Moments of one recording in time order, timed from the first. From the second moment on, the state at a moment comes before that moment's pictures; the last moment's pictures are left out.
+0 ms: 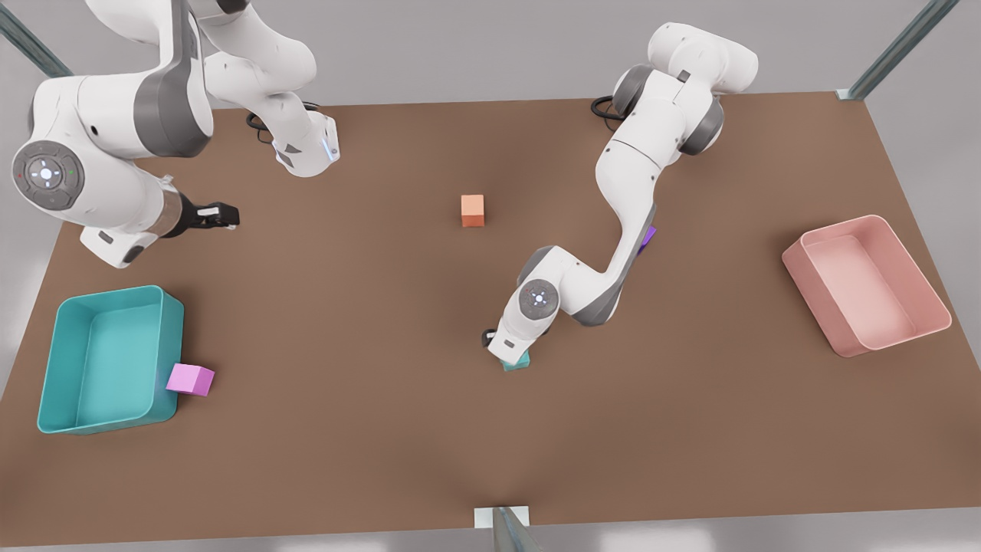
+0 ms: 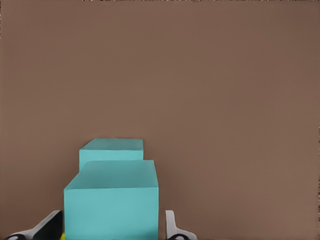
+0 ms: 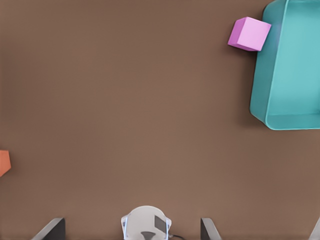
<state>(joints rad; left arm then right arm) -0.54 0.95 -0.15 -1.09 0.00 2.05 -0.83 0.22 0.12 -0.13 -1.41 -0.03 1.18 -0.03</state>
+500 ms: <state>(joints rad) -0.53 0.84 -0.18 -1.09 -0.03 1.86 -0.86 0.22 0.13 -0.13 -1.41 -0.03 1.18 -0.04</state>
